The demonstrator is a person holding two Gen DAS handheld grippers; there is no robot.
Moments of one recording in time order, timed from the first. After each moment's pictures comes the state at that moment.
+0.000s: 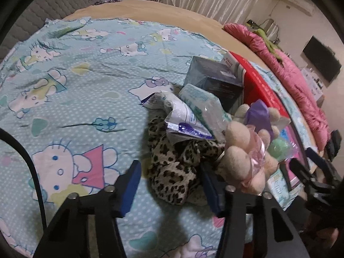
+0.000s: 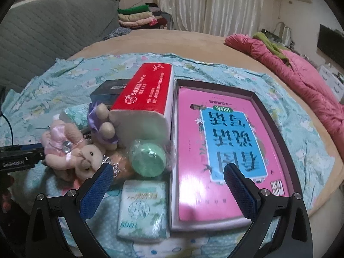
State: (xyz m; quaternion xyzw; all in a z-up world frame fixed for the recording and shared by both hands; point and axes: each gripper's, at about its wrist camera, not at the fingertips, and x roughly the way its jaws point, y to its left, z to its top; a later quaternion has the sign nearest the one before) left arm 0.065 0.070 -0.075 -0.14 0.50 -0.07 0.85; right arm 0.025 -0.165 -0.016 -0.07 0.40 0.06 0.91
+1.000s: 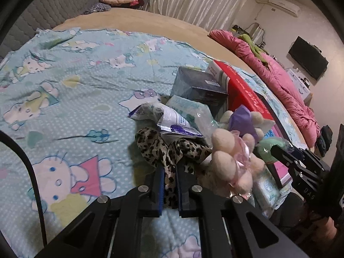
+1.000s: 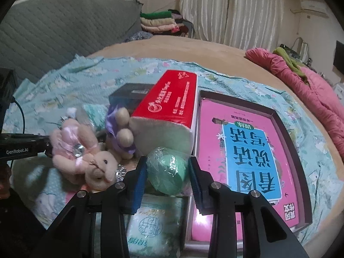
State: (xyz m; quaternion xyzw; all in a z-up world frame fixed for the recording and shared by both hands) left arm 0.054 0.072 -0.062 -0.14 0.46 -0.10 0.87; right arm 0.025 -0.155 -0.016 -0.08 0.37 0.14 0.91
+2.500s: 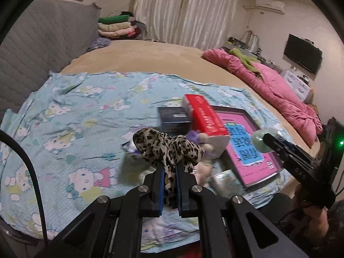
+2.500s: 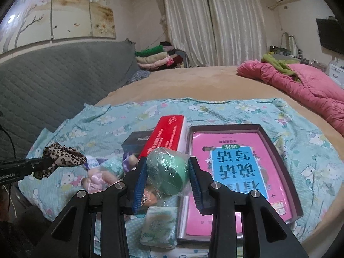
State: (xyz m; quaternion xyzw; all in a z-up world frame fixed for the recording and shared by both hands) left arm -0.011 0.025 0.050 -0.07 0.39 -0.08 0.92; right arm -0.018 -0.211 0.051 0.04 0.28 0.15 0.95
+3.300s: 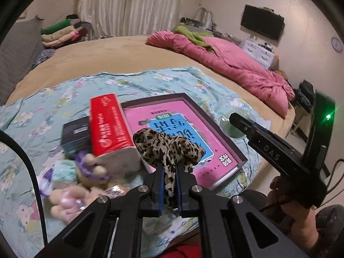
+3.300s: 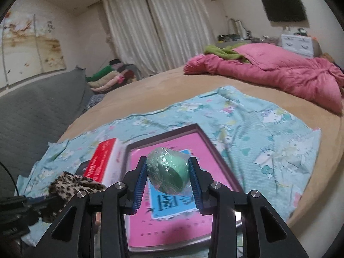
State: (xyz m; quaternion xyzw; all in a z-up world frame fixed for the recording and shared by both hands) left arm 0.037 -0.147 0.042 0.00 0.41 -0.22 0.89; right arm -0.007 -0.333 0.048 0.14 0.27 0.00 0.95
